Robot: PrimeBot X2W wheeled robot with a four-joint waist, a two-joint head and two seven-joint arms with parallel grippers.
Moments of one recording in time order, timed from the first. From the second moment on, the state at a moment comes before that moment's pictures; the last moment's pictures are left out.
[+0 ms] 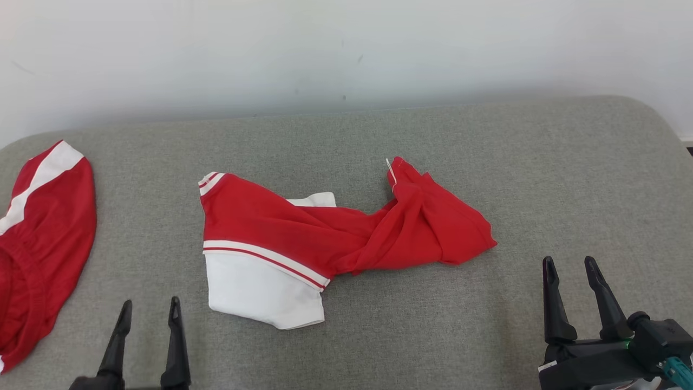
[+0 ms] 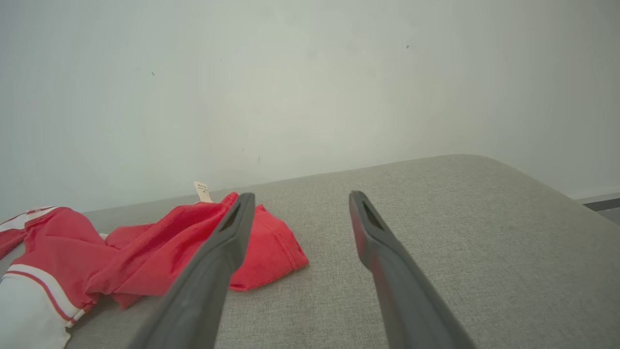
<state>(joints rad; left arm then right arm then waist) 0.05 0.06 0.07 0.03 -0.15 -0.11 -0.26 -0.05 -0.11 0.00 0.16 0.26 0.13 -0.26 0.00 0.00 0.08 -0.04</state>
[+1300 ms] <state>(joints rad) -0.30 0.19 -0.19 0.65 -0.37 -0.13 -0.25 -0.07 -0.11 -0.01 0.21 0.28 0.13 -0.26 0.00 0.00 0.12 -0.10</state>
